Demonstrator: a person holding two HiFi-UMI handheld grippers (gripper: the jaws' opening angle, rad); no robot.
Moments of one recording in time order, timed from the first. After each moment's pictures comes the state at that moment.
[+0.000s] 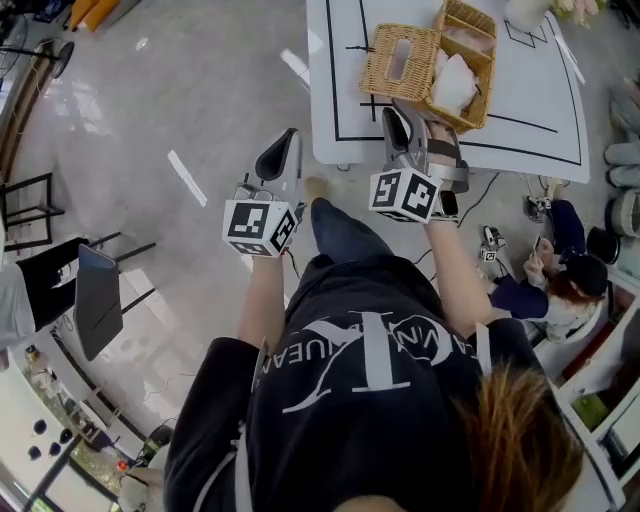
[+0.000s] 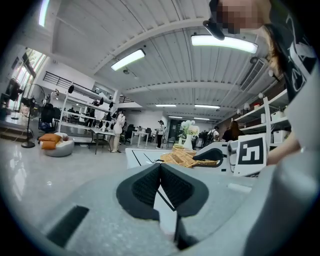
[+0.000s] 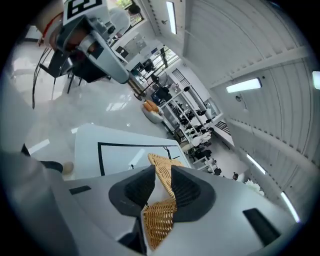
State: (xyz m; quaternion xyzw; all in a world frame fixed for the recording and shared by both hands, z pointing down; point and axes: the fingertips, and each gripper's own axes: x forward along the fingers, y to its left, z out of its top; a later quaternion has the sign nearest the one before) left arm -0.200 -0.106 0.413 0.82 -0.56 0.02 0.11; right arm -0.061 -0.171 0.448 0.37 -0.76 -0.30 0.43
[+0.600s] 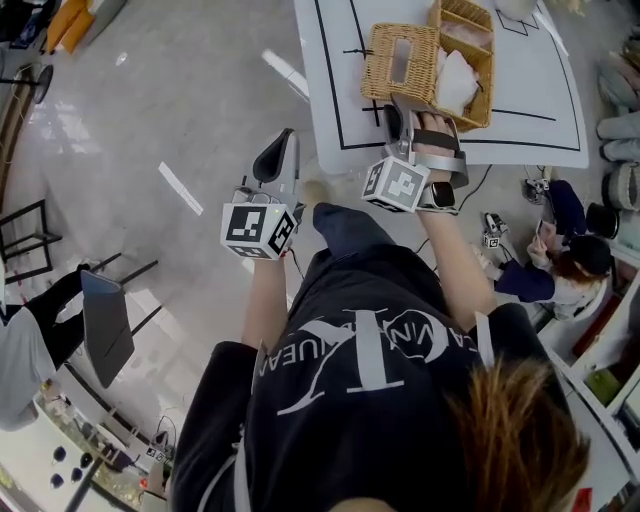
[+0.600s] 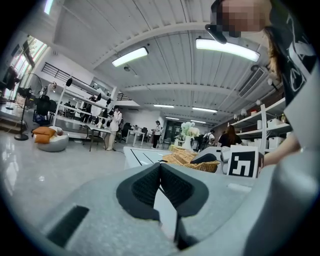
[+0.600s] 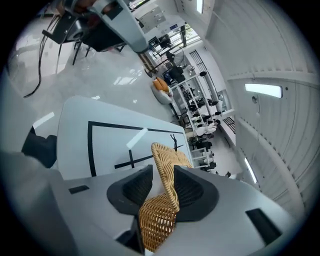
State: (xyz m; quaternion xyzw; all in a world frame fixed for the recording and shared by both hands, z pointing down) left arm -0.219 -0.133 0.426 0.84 -0.53 0.00 0.13; right arm -0.067 -0.200 0.479 0.35 -0.68 -0.33 0.56
